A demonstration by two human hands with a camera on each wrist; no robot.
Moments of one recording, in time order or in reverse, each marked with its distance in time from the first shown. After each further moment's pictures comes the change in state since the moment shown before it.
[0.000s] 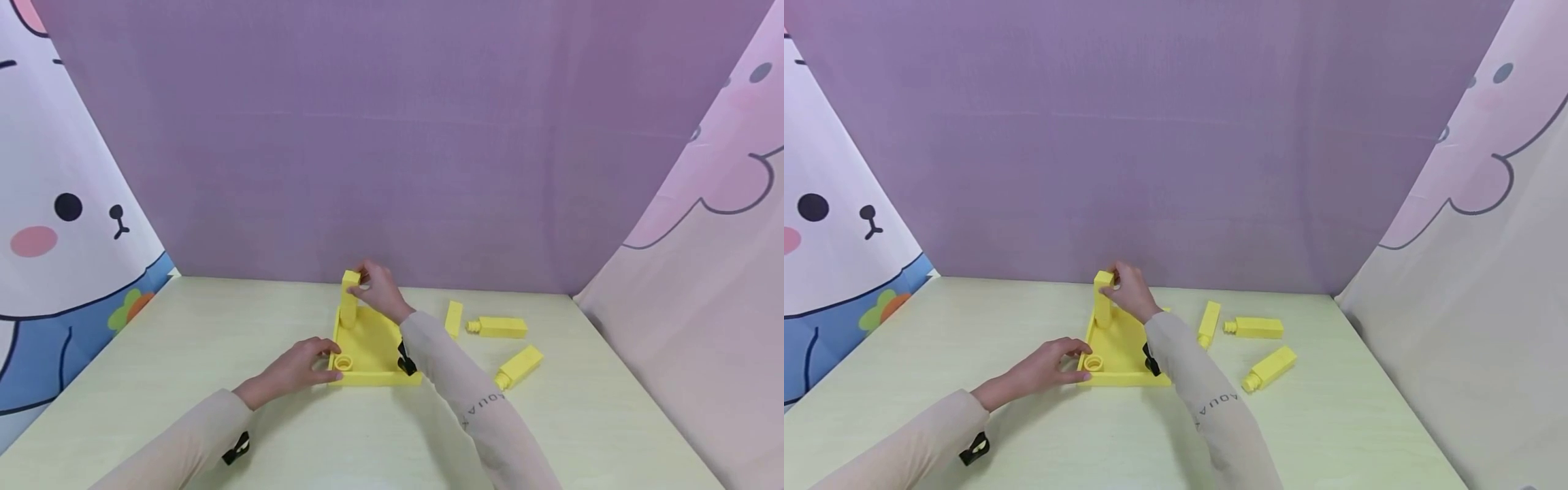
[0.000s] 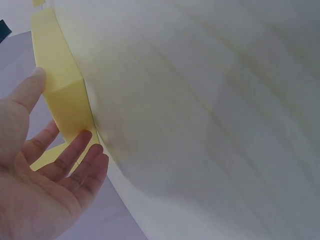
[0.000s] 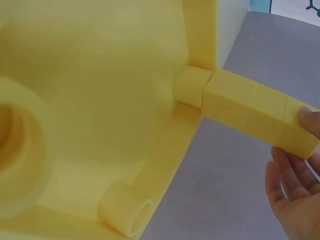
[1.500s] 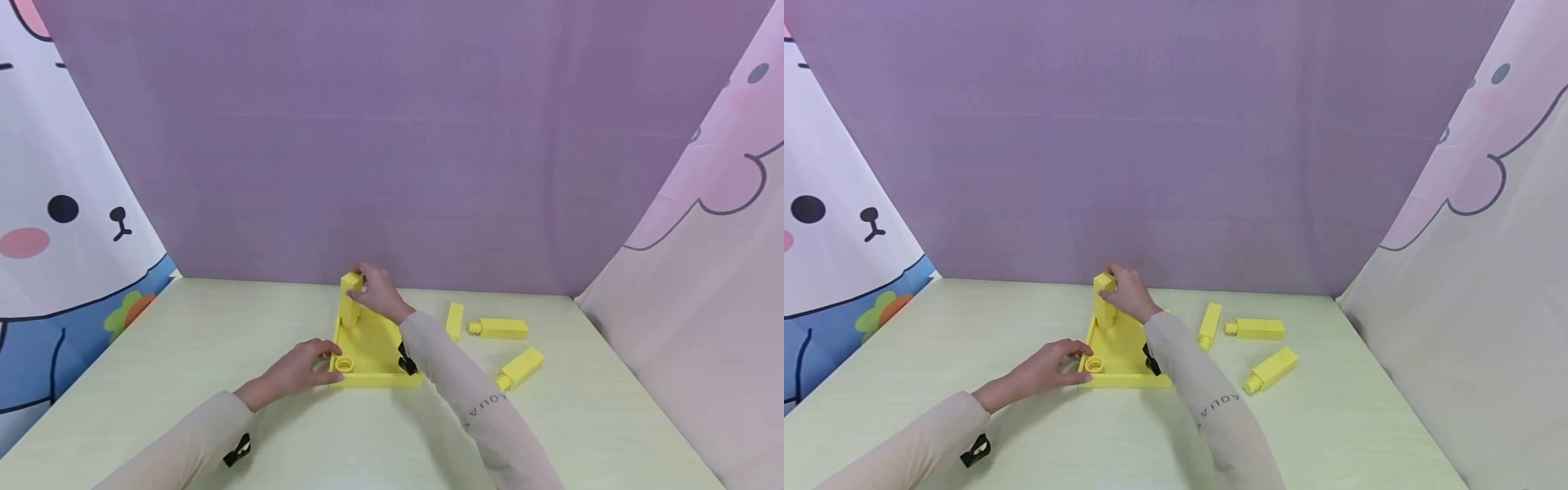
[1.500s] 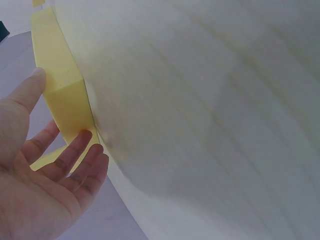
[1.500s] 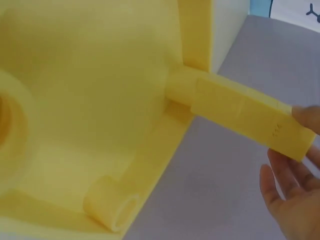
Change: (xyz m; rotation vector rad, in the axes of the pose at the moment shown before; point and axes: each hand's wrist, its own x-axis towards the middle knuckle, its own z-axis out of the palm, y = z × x) left_hand 0.000 0.001 0.003 0.011 -0.007 -0.002; right_hand -0.001 -0.006 -0.002 -0.141 -0.029 -0.034
